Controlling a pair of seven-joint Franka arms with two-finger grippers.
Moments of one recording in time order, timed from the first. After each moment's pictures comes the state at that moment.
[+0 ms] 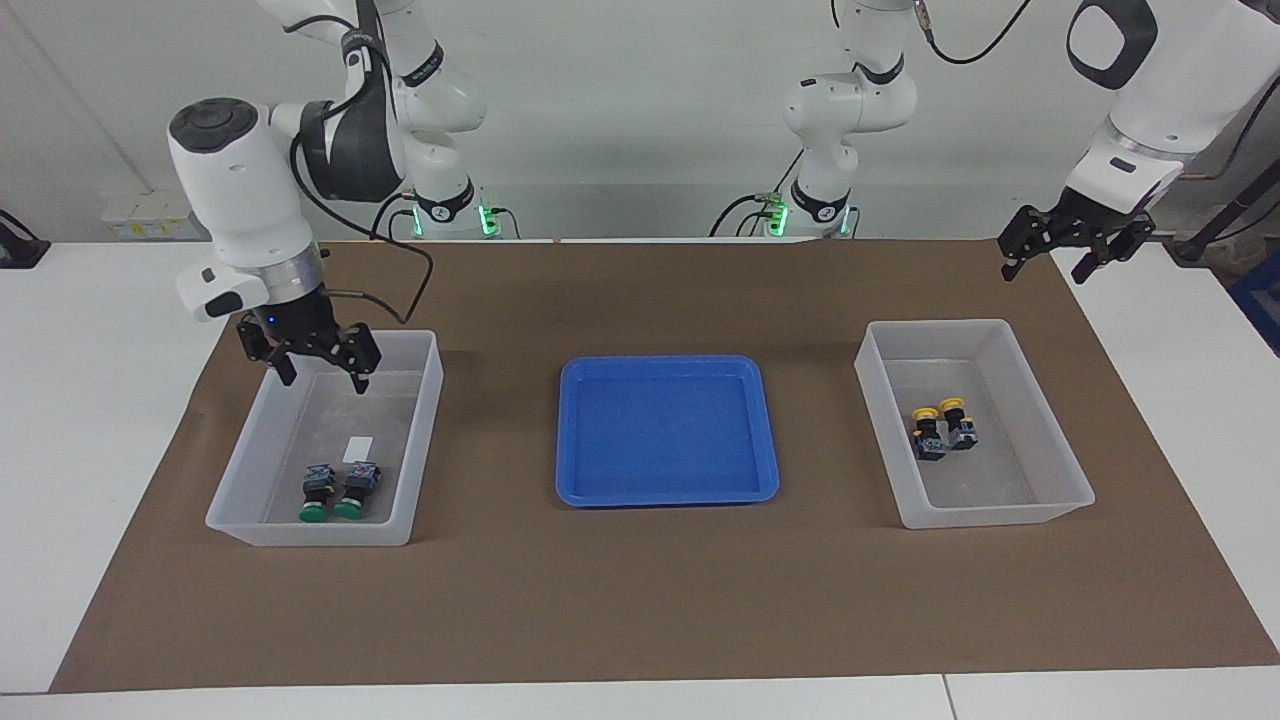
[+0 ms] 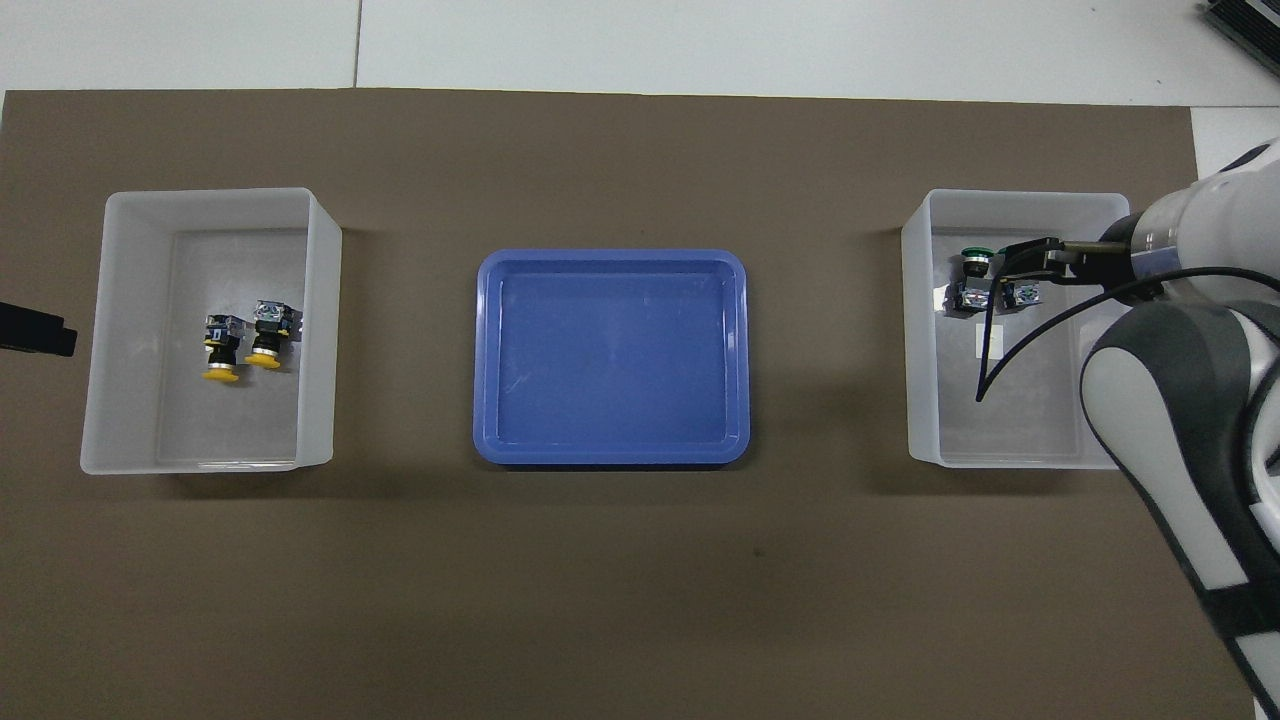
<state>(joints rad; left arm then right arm) 0.04 -0.05 0.03 -1.67 0.02 1.64 0.23 -0.09 0.04 0.13 -1.83 -0.08 2.01 0.19</state>
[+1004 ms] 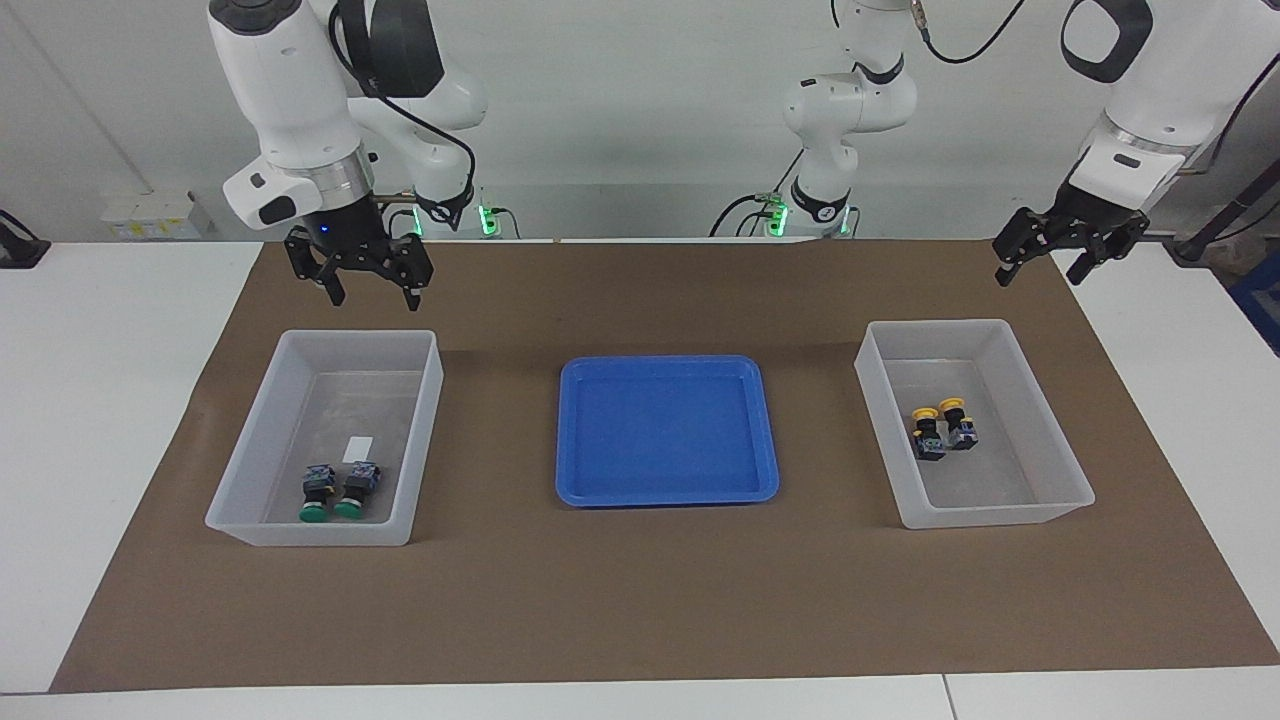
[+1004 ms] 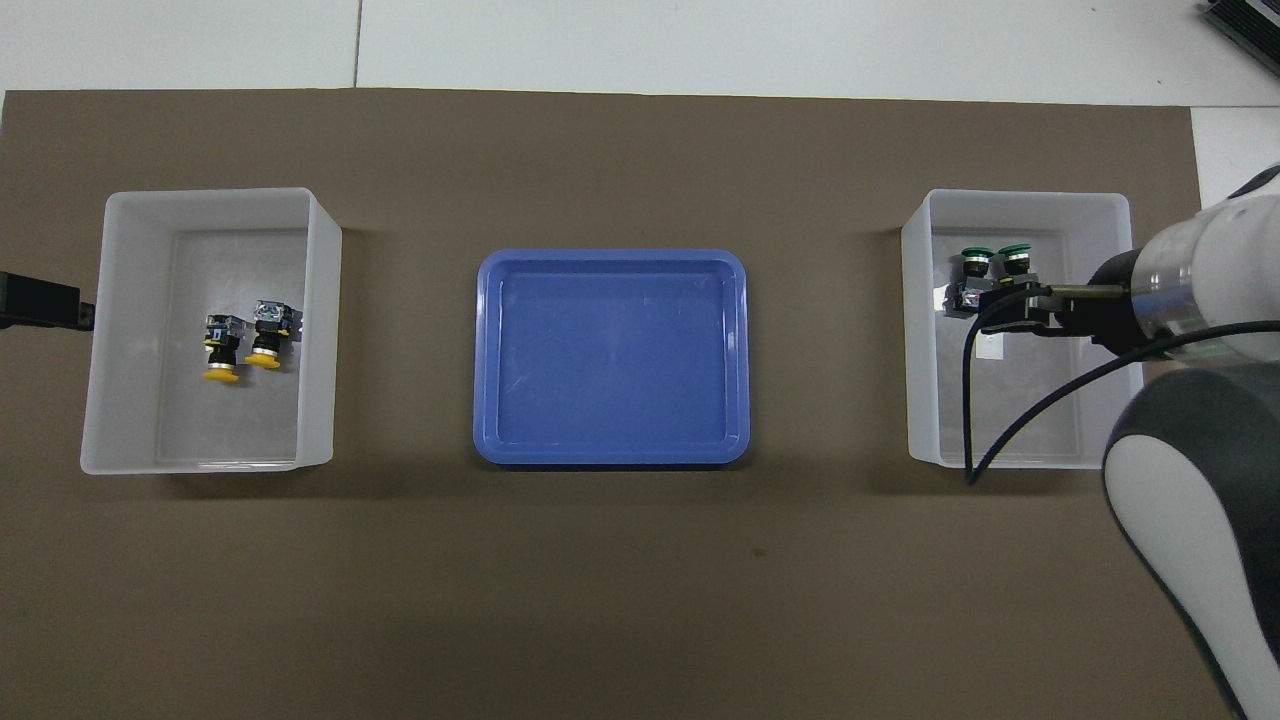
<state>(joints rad) 0.04 -0.05 0.02 -1.66 -0.02 1.68 0.11 0.00 -0.07 0.12 -1.75 -0.02 1.77 0.24</state>
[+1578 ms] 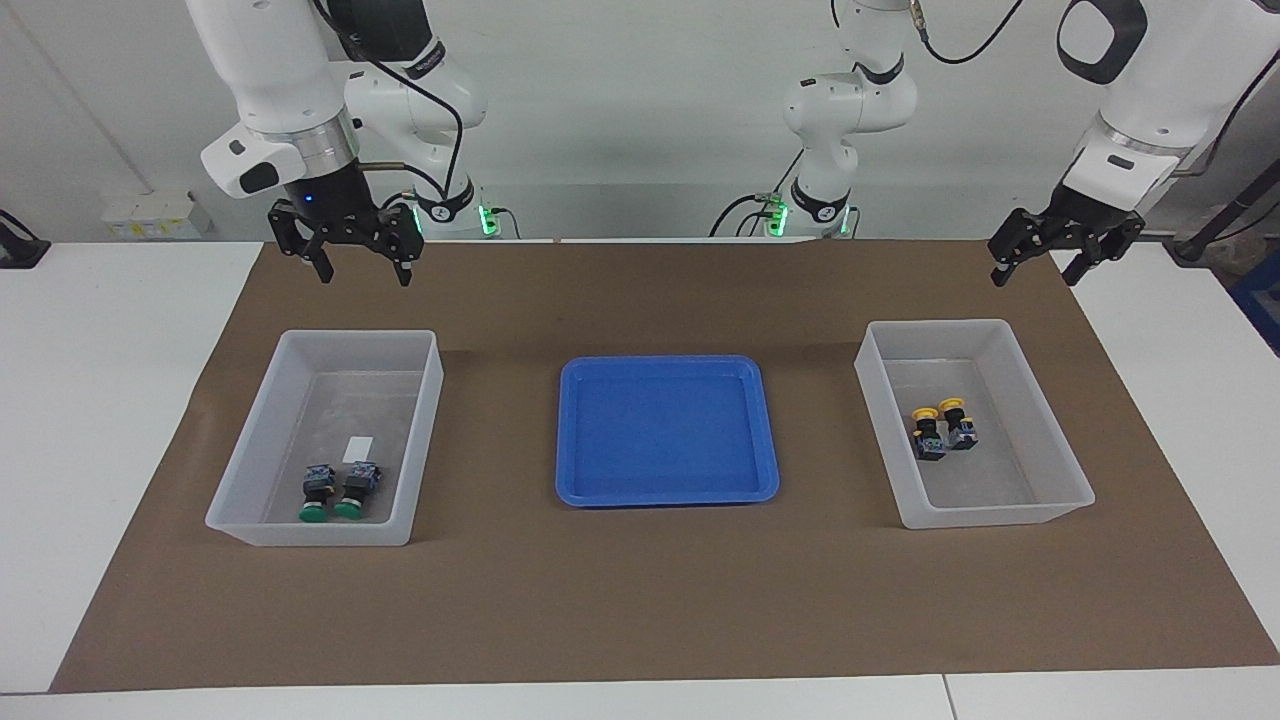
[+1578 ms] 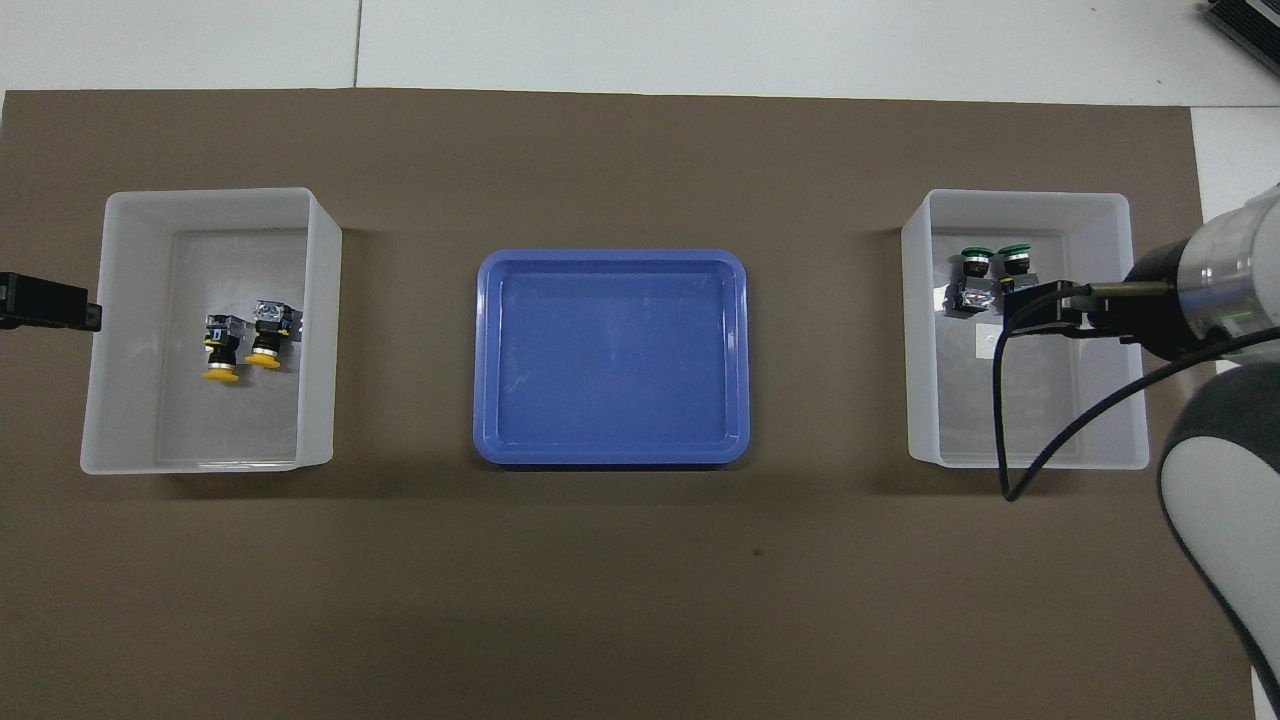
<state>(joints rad) 0.03 -0.05 0.01 -1.66 -0.02 1.68 0.11 -0.01 -0.06 0.12 -1.69 -0.01 1.69 0.19</state>
